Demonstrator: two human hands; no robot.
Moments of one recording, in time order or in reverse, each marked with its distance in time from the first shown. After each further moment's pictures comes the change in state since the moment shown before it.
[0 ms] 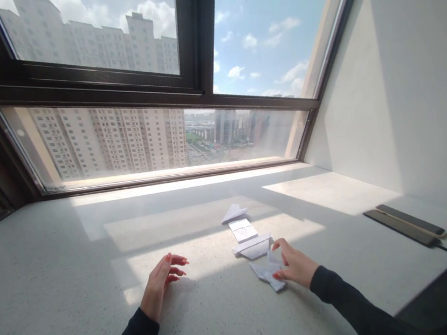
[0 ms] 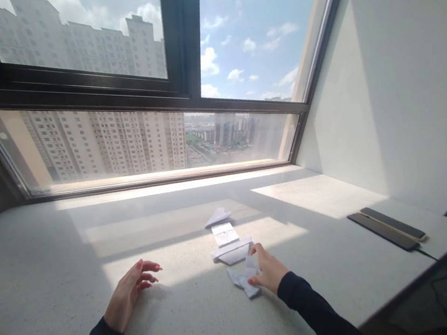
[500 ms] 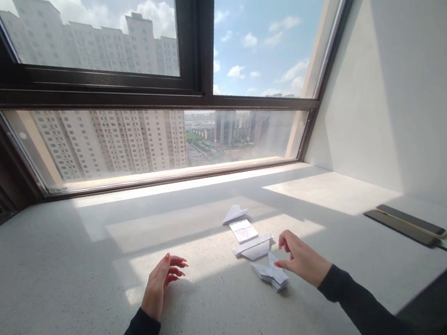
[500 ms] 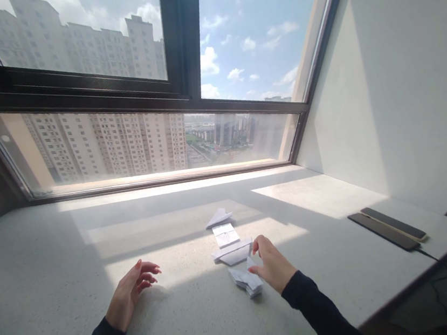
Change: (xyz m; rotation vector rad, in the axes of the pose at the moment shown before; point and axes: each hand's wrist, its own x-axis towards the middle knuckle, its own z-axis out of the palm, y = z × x) left_hand 0.002 0.000 -0.002 0.012 0.030 0.018; right_hand -0.007 -0.035 -0.028 -0.008 0.131 -0.088
